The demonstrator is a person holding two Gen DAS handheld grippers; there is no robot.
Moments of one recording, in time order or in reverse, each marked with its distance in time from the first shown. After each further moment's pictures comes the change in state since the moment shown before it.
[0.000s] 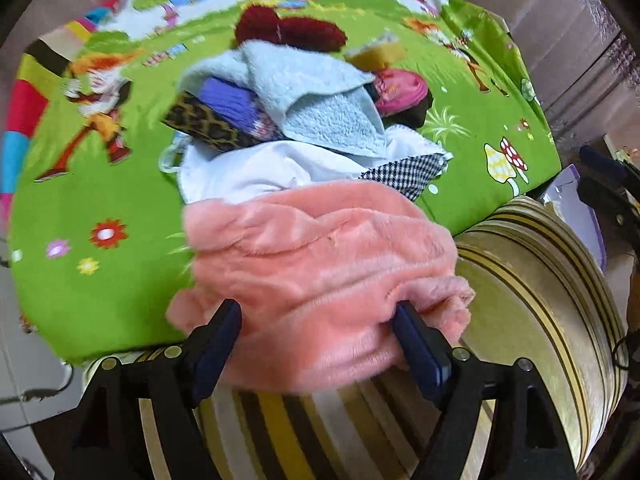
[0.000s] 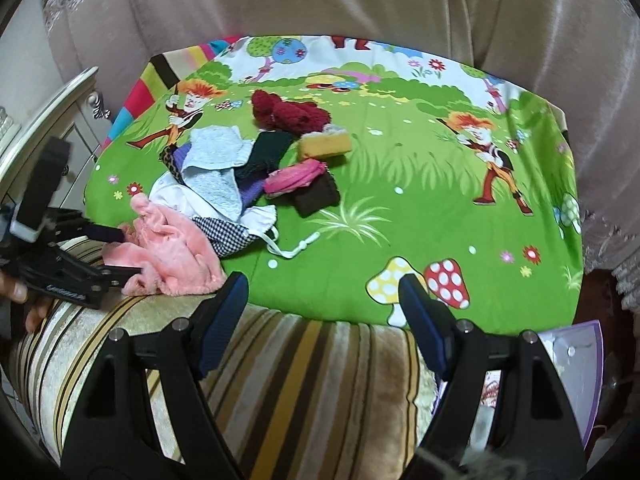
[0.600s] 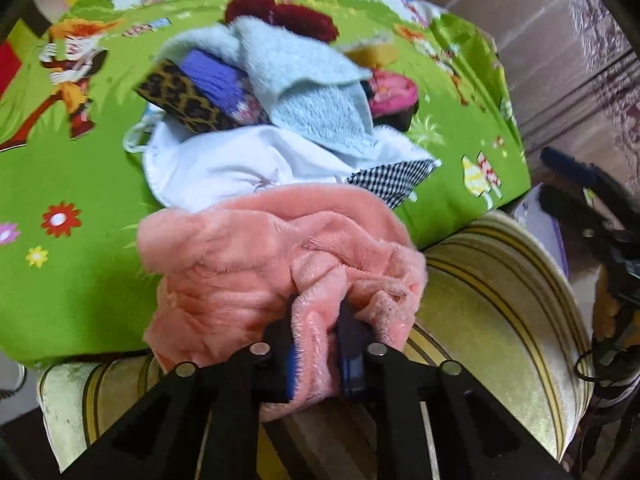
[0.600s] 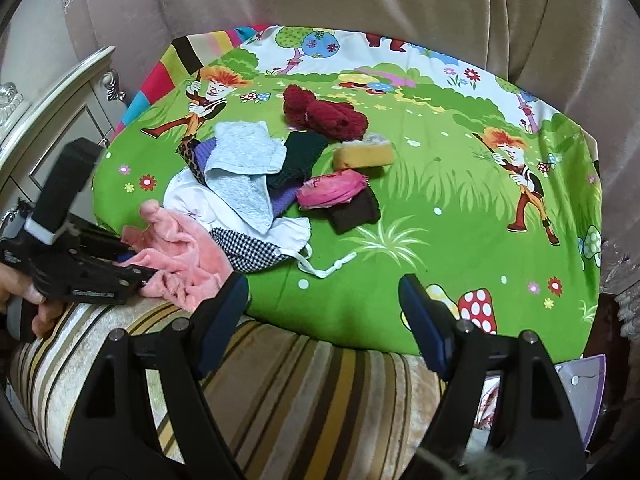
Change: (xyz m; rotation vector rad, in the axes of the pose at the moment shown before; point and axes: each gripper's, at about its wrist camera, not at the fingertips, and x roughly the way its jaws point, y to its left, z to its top) left arm 0.010 0.023 -0.009 -0.068 -0.042 -0.171; right arm 0.023 0.029 0.021 -0.073 0.023 0.034
